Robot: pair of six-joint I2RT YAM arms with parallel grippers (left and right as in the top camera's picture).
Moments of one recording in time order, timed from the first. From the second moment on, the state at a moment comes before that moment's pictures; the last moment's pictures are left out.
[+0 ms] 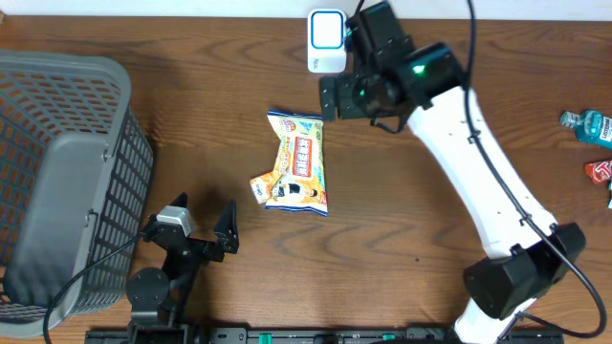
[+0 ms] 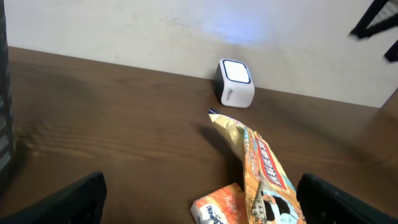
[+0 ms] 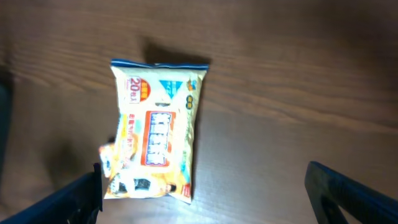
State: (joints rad) left arm -0.02 0.01 0.04 -0.14 0.25 -0.25; right arm 0.50 1.87 1.96 -1.18 0.00 0.38
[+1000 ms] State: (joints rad) left arm -0.02 0.01 0.04 -0.14 0.25 -0.25; right arm 0.77 1.91 1.45 -0.56 0.11 0.43
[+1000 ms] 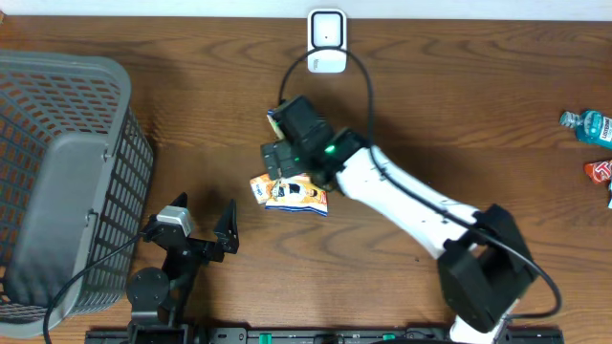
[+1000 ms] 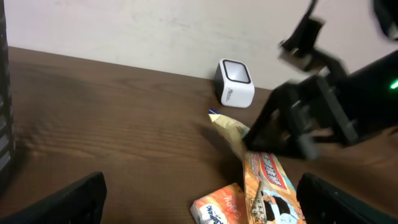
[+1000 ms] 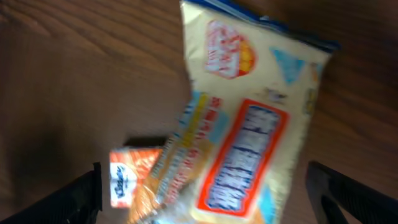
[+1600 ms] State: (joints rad) left arm -0.02 0.01 0.04 -0.14 0.25 -0.25; right arm 0.82 2.24 1.75 -0.76 0.32 0.55
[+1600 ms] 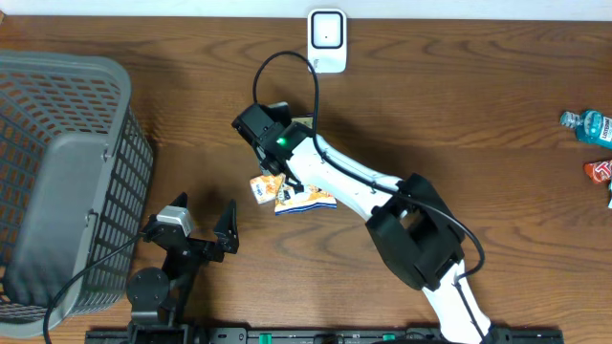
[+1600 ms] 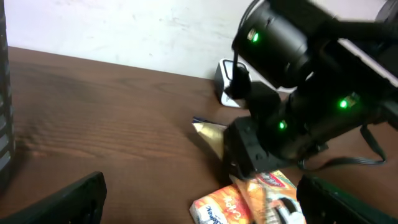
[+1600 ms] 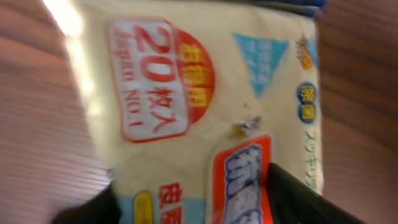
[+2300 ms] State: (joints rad) left arm -0.02 0.01 0.04 -0.14 0.25 -0.25; right arm 0.75 2.21 1.78 -0.93 0.18 0.51
